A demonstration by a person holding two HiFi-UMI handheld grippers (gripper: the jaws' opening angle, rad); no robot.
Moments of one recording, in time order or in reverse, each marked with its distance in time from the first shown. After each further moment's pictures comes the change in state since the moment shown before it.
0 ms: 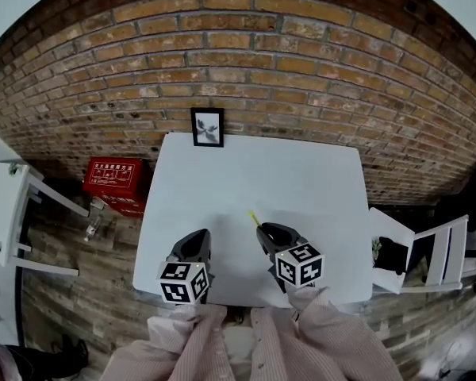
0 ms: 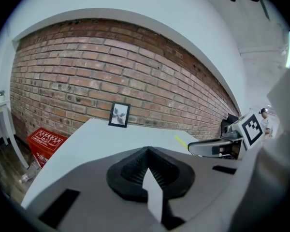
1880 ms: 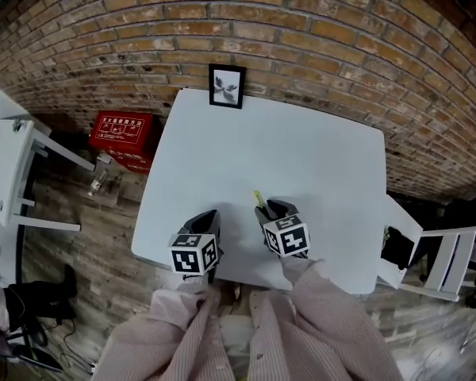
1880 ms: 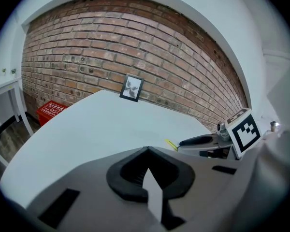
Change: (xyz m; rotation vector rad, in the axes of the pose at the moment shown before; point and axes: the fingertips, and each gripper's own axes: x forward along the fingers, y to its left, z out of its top) left arm 0.022 0.019 -0.078 -0.149 0.197 0.094; right arm 0.061 -0.017 -0.083 -0.120 0.339 -0.028
